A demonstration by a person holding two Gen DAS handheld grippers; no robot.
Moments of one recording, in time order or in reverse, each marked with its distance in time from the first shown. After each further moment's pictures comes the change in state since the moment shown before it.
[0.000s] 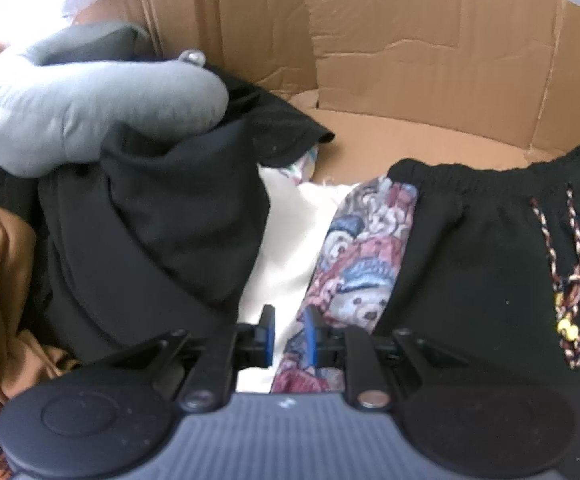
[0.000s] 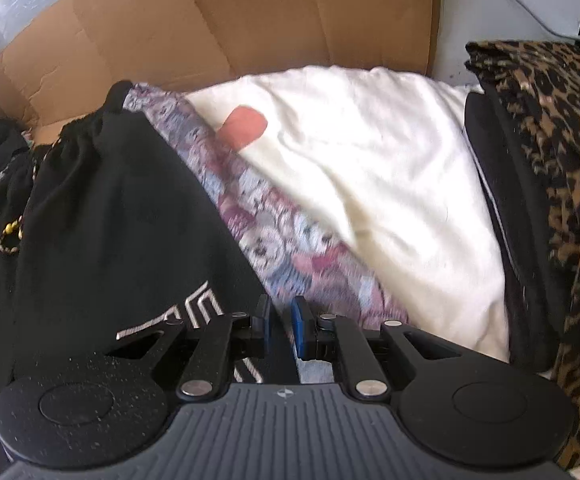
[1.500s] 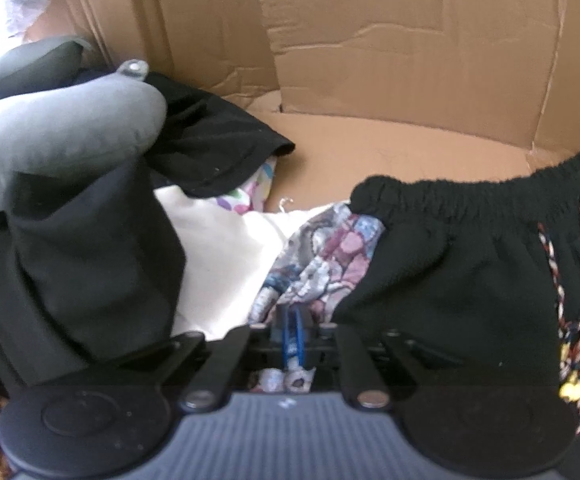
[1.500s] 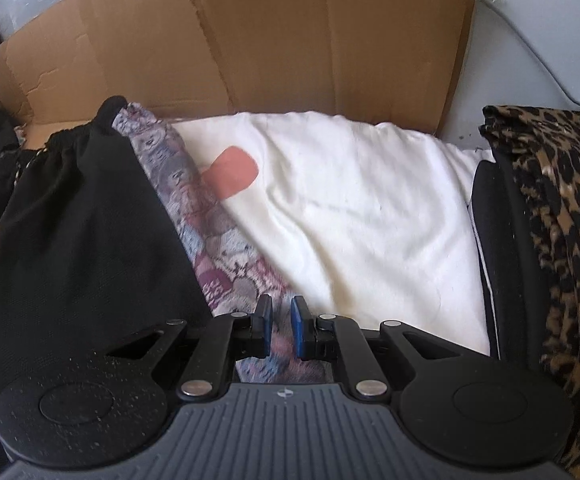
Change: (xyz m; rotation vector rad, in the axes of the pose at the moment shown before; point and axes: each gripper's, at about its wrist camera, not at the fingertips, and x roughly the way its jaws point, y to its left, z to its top) left arm 0.043 -0.039 0.034 0.030 0.008 -0.005; right arm 0.019 -0.002 0.029 -0.113 -0.085 -0.045
